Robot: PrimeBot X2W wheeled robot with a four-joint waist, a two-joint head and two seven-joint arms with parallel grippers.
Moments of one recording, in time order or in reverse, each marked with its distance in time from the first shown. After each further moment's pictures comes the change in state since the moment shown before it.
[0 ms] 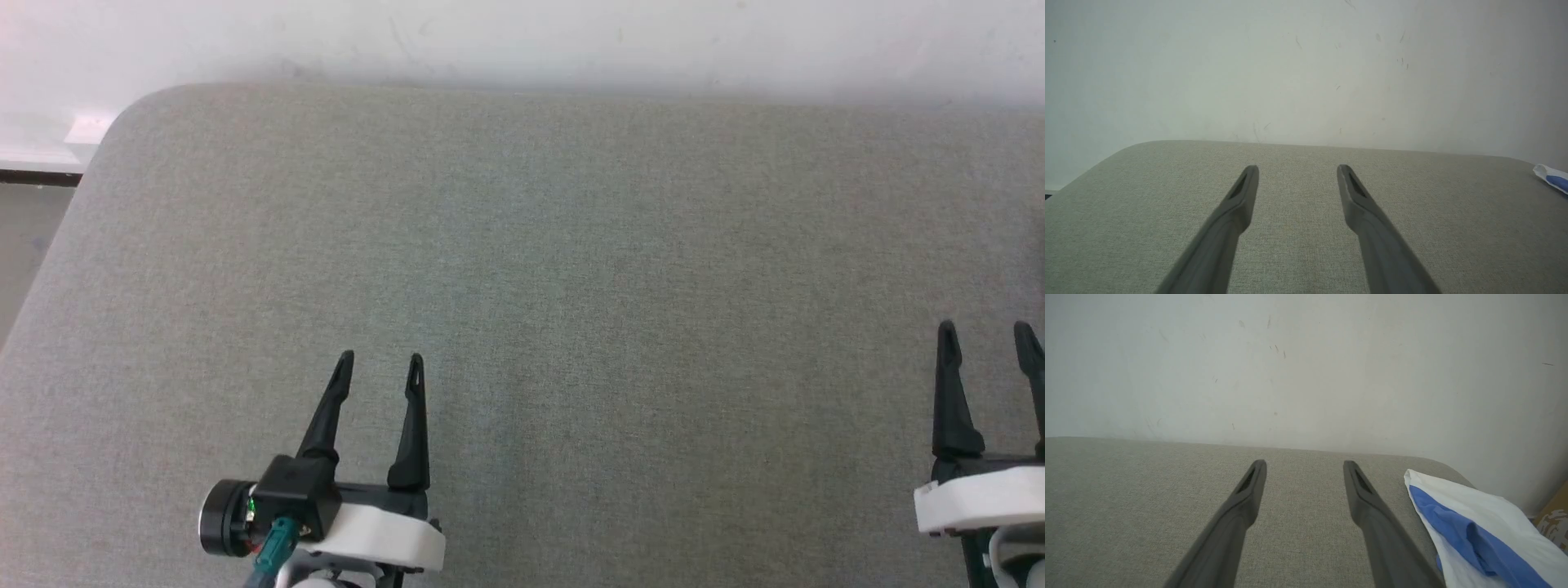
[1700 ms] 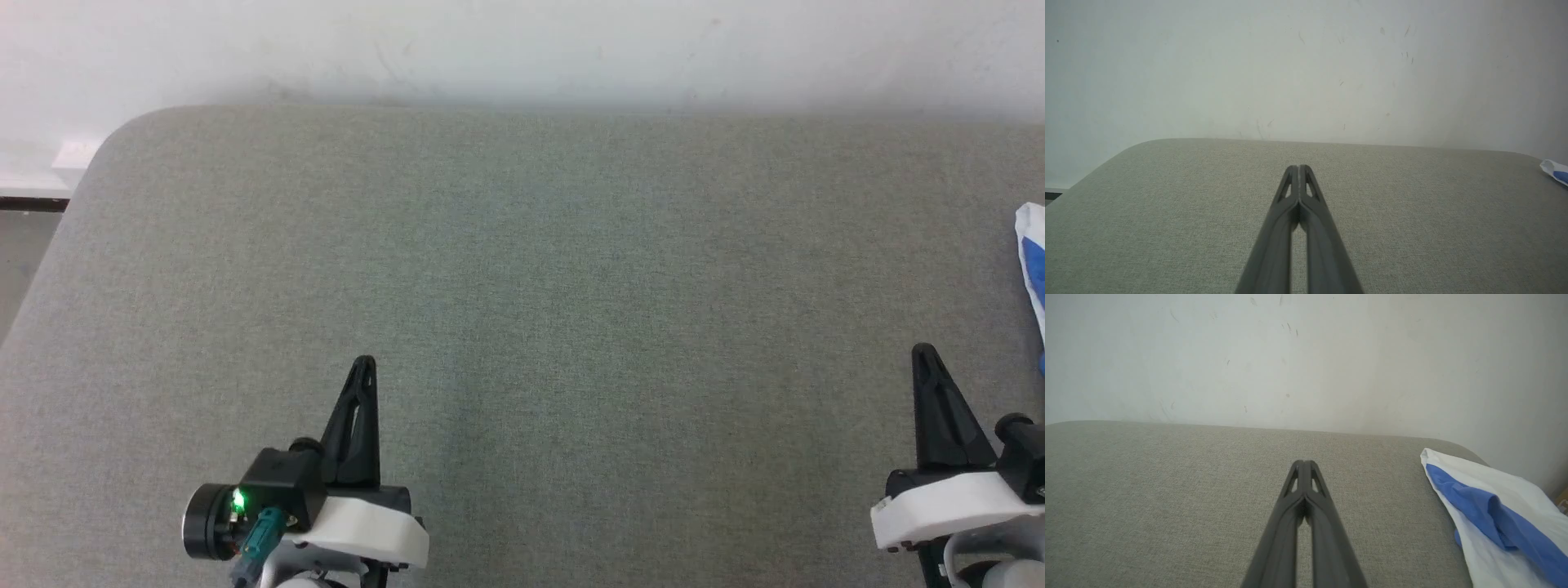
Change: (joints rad) left arm 0.016 -0.037 0.078 -0.002 0.051 -0.040 0.063; right arm 0.009 0.012 0.062 0.070 0.002 0.000 0.013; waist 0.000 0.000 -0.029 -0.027
